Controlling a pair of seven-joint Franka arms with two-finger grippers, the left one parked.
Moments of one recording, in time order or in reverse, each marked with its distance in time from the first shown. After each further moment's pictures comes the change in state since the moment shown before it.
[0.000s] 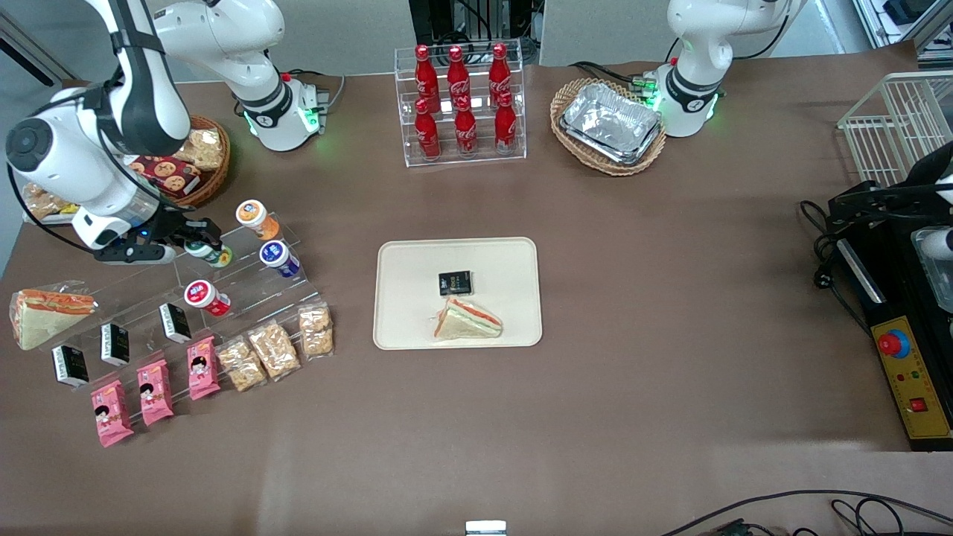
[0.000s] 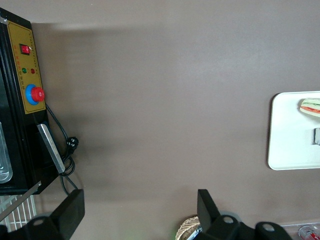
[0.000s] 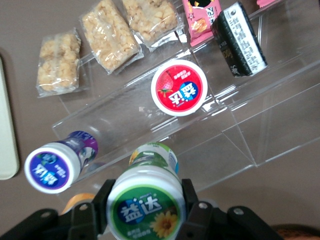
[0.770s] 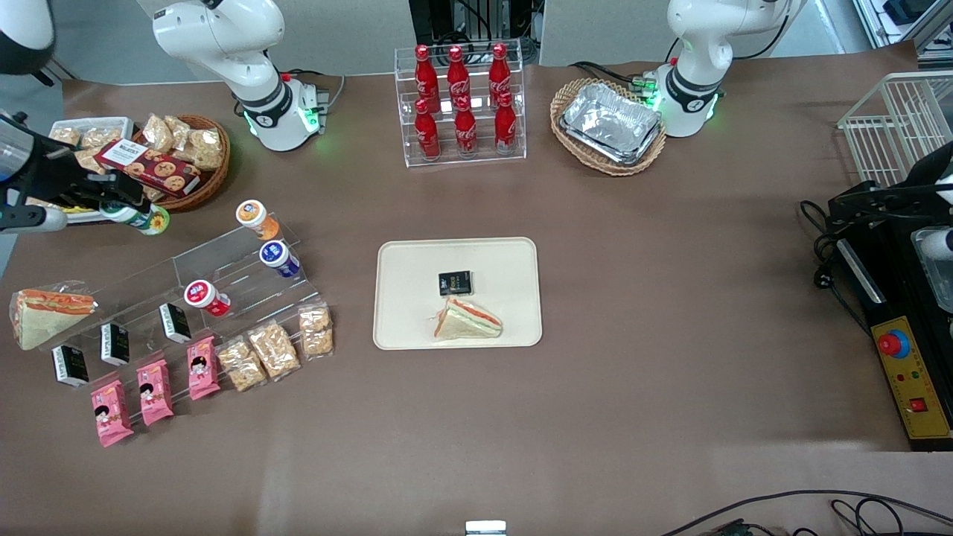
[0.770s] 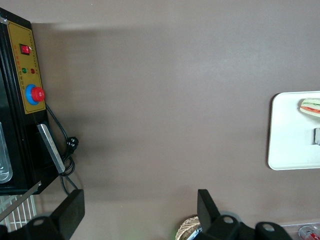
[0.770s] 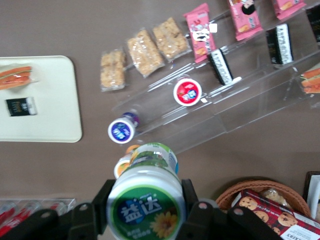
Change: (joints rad) arm 0.002 0.067 0.012 0.621 0.051 -0.641 0.004
